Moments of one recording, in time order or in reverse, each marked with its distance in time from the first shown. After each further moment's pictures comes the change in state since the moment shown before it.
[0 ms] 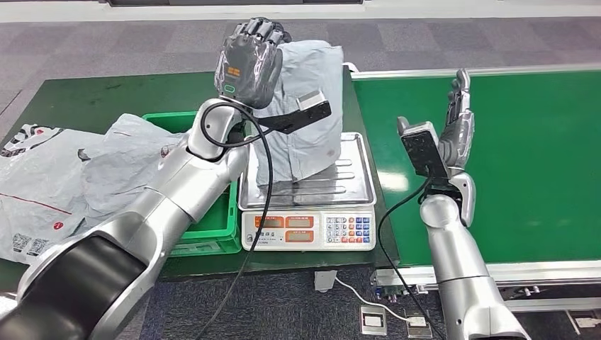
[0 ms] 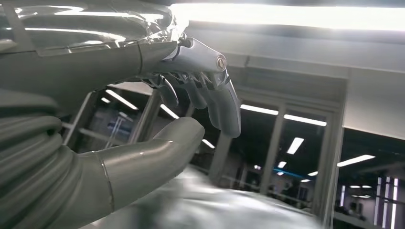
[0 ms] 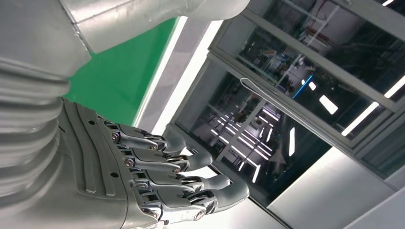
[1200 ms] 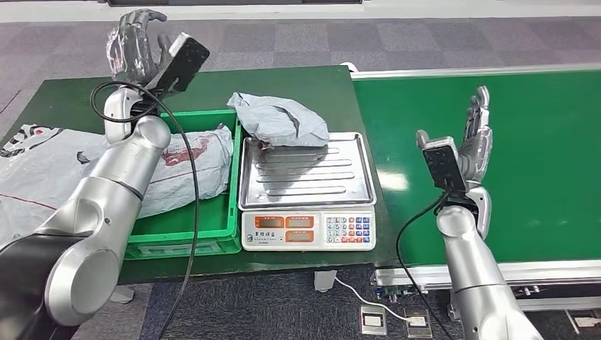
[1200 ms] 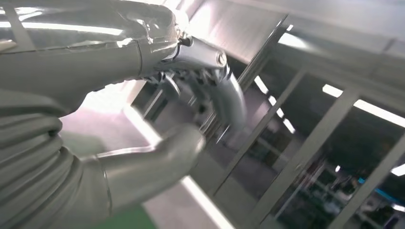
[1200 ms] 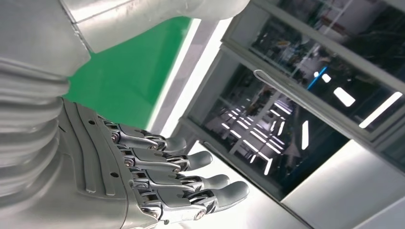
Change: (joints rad) left arm -0.012 0.144 0.588 0.090 0.093 -0.029 -0.244; right arm 0.054 -0.101 0.006 0.036 -0.116 -0.053 -0.056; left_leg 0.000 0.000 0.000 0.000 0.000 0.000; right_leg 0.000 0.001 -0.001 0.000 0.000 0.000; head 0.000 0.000
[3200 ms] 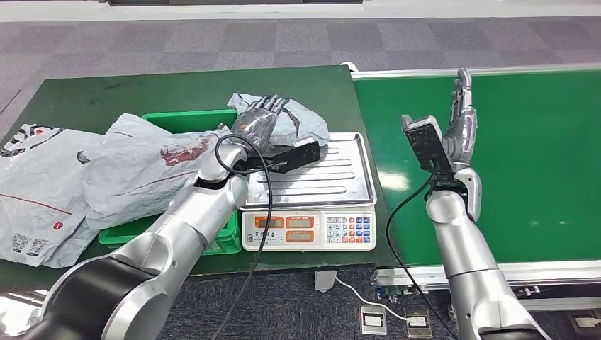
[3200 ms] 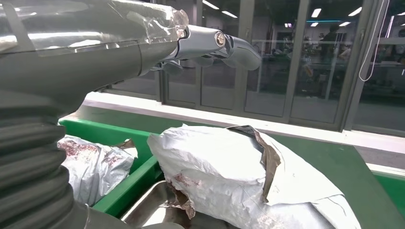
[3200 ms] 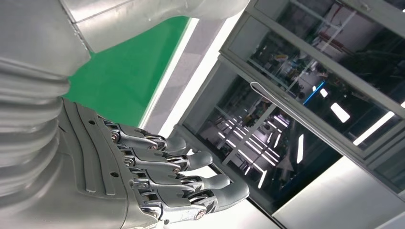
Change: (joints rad) left arm 0.123 -0.236 -0.206 0.110 -0.280 -0.349 0.139; right arm -0.091 0.036 0.045 0.016 0.078 0.055 0.098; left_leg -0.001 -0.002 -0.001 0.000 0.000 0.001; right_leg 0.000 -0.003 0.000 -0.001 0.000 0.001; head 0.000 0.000
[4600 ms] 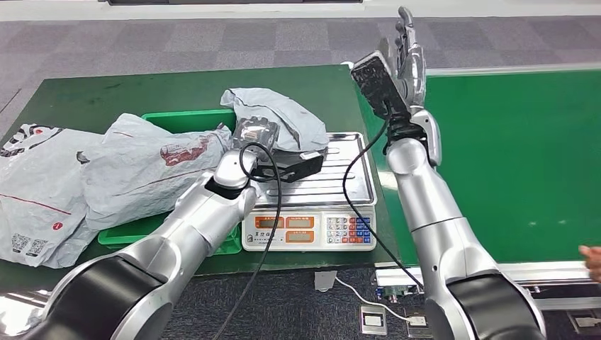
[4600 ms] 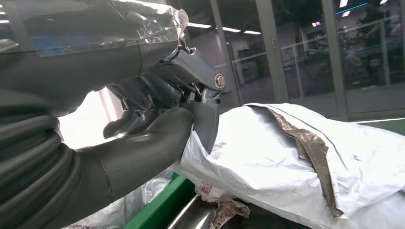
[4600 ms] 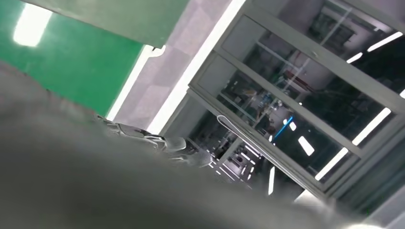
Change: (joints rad) left arm -0.001 -0.006 -0.182 0.021 -0.166 -0.066 0.284; right arm -0.279 0.186 0.055 0.154 0.066 0.116 0.080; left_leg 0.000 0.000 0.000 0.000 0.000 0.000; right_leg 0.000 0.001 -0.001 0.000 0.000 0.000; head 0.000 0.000
